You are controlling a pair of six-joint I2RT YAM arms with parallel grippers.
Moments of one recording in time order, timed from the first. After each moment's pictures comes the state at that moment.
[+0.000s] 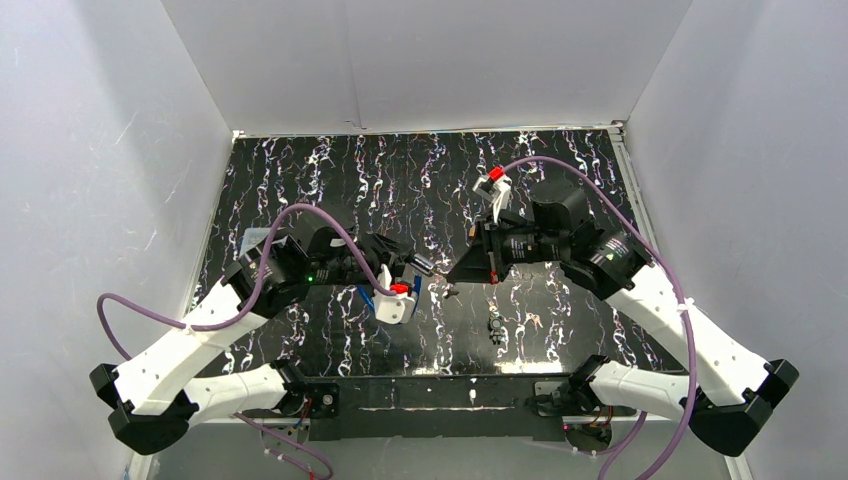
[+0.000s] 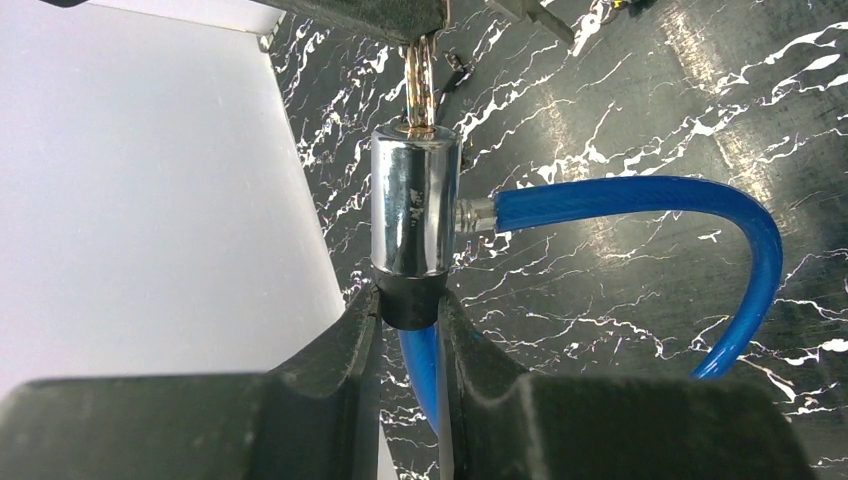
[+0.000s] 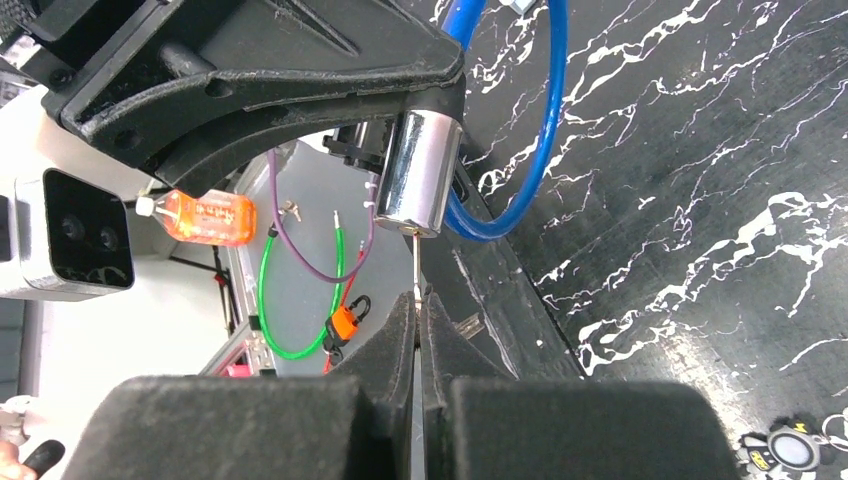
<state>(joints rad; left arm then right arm) -0.89 1.01 1.25 -0.83 0.34 1.30 0.77 1.05 1.20 -0.61 -0.64 0.51</state>
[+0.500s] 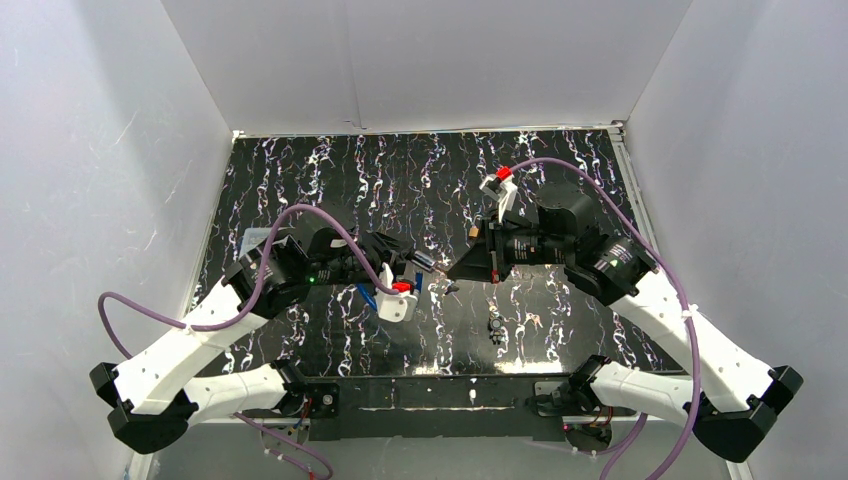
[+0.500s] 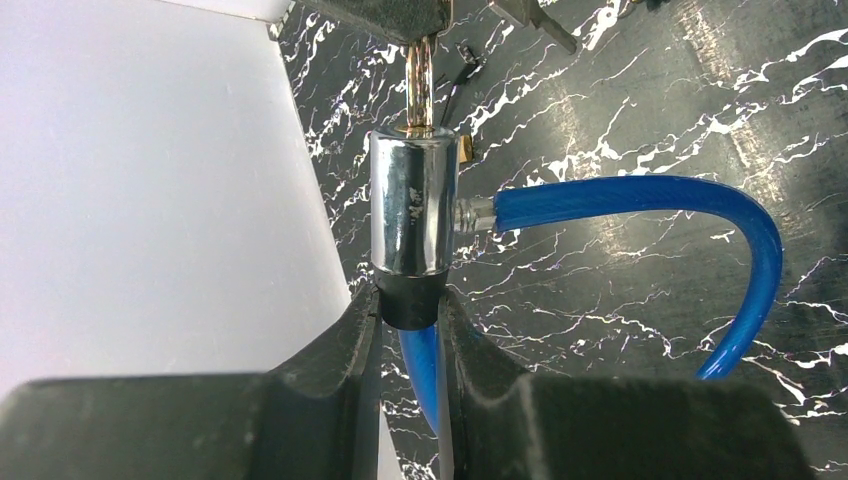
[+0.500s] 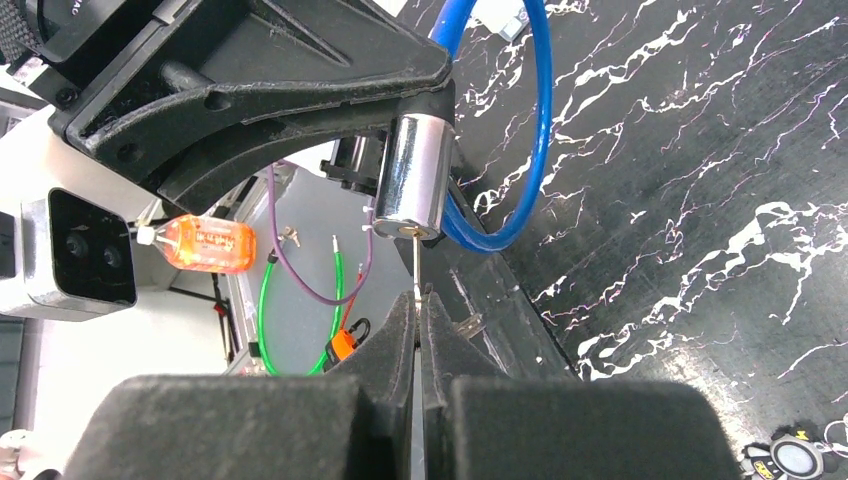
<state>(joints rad) -0.90 1.01 1.25 -0.81 0.30 1.29 0.77 1.01 1.16 -0.55 -0.59 0.56</state>
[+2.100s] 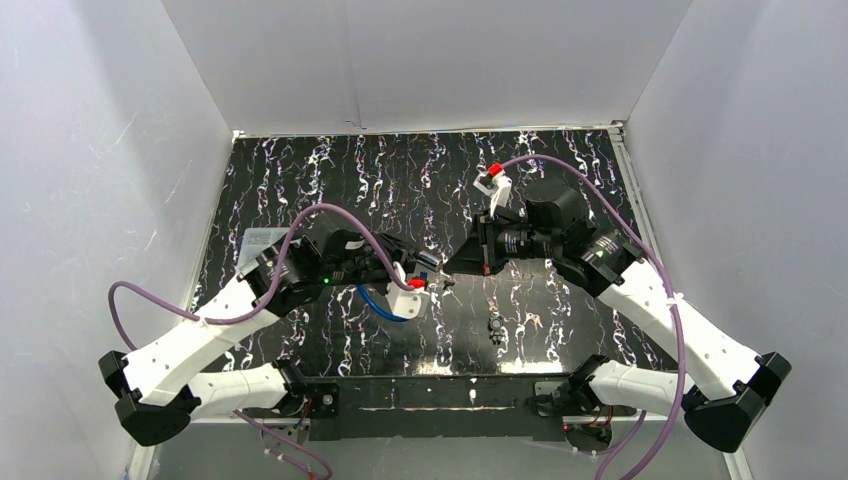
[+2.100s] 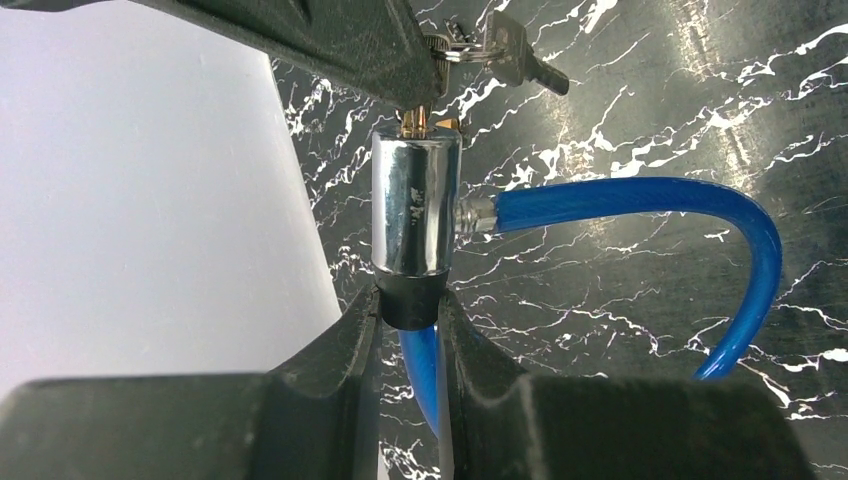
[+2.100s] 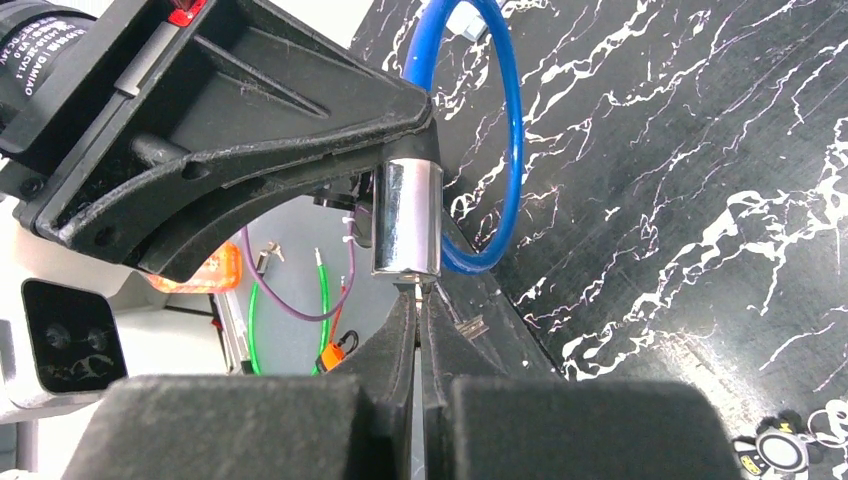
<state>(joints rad) -0.94 1.05 1.23 -0.78 0.23 1.24 0.77 1.07 1.17 -0.55 -0.55 0.57</state>
